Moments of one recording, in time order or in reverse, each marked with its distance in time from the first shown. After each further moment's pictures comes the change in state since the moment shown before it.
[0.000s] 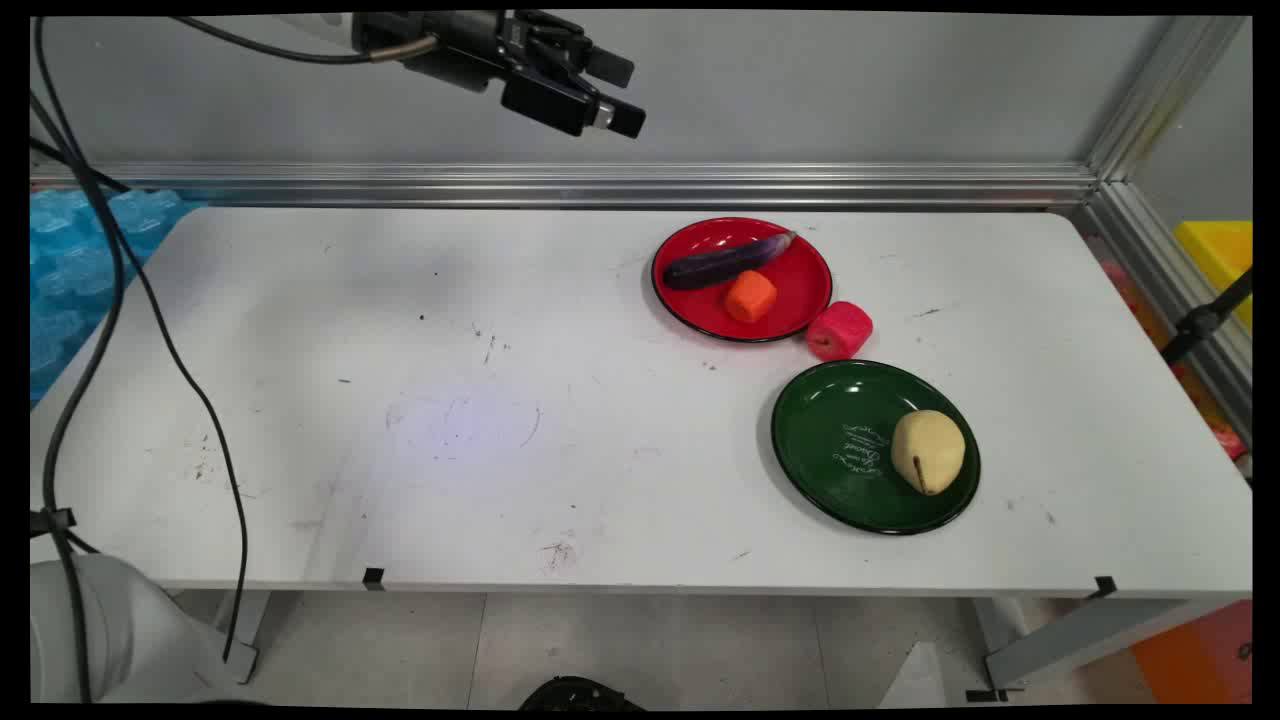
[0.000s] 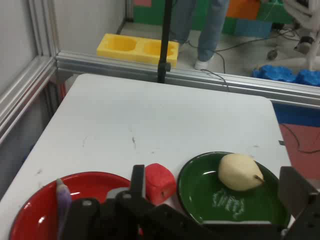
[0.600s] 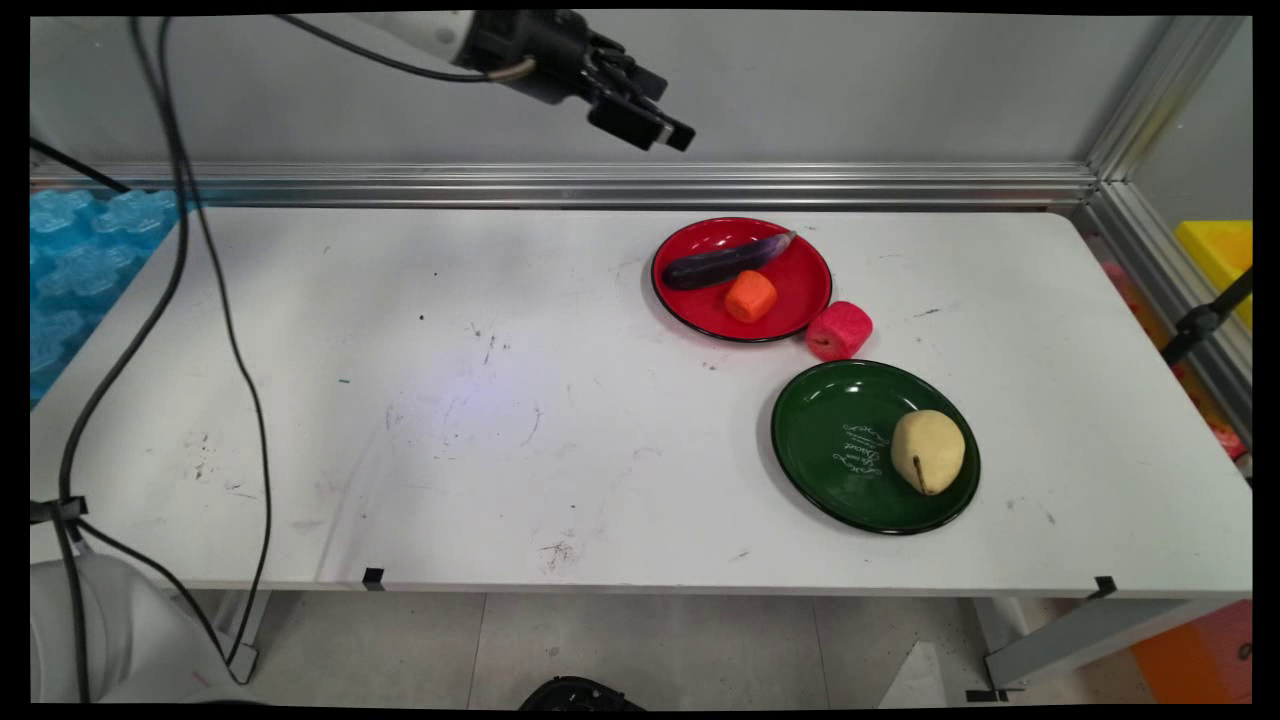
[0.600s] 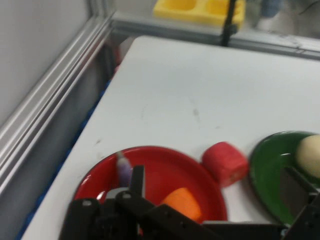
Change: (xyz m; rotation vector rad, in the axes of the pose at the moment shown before) arm 0.009 -0.028 0.067 0.163 -0.134 -0.007
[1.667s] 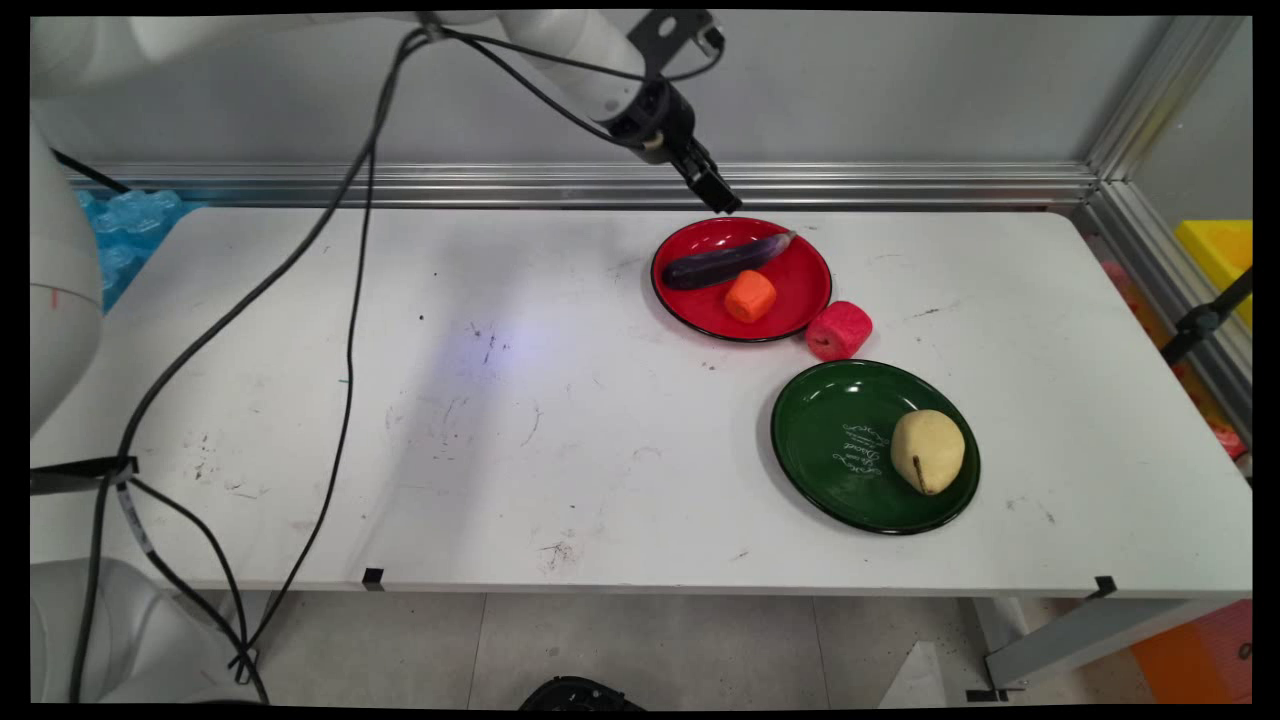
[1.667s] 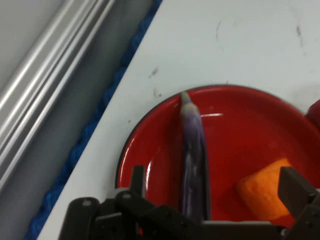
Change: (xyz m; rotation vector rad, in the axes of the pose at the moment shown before) arm 0.011 -0.027 0.155 0.158 -0.308 -0.004
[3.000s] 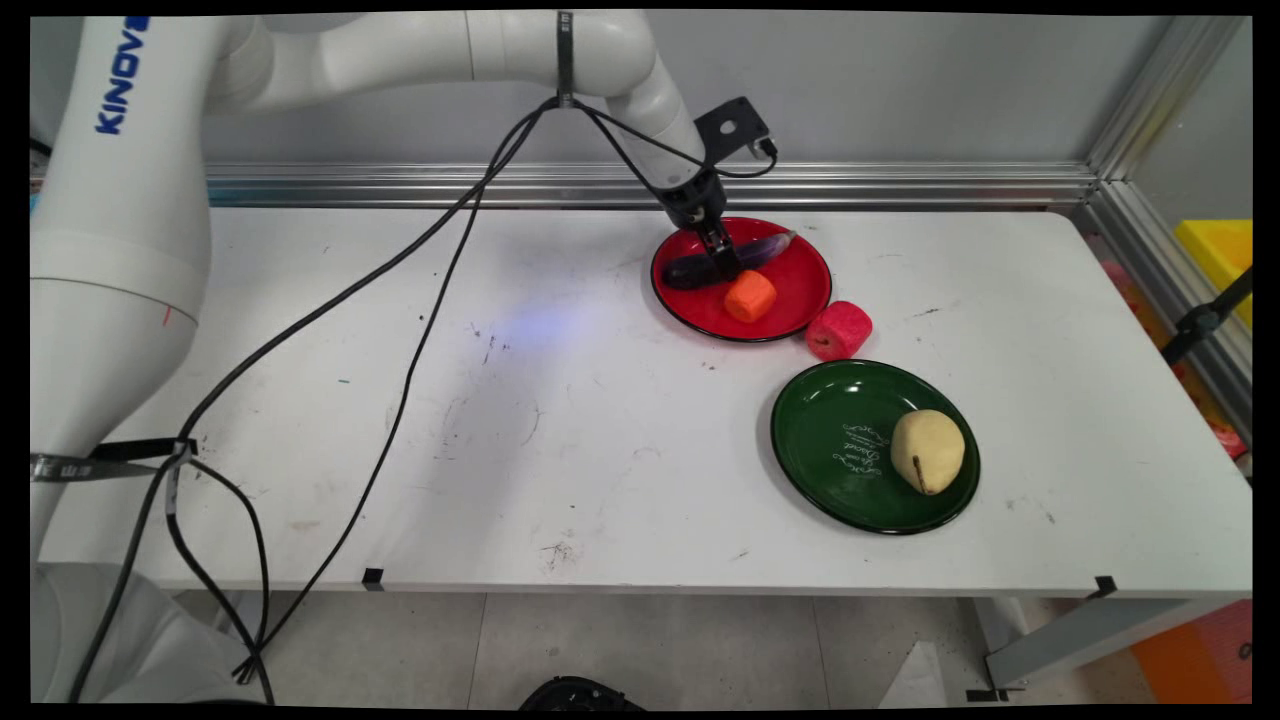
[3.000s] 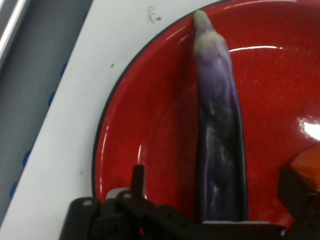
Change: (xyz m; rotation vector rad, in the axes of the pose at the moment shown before) arm 0.004 0.001 0.122 0.004 -0.241 0.056
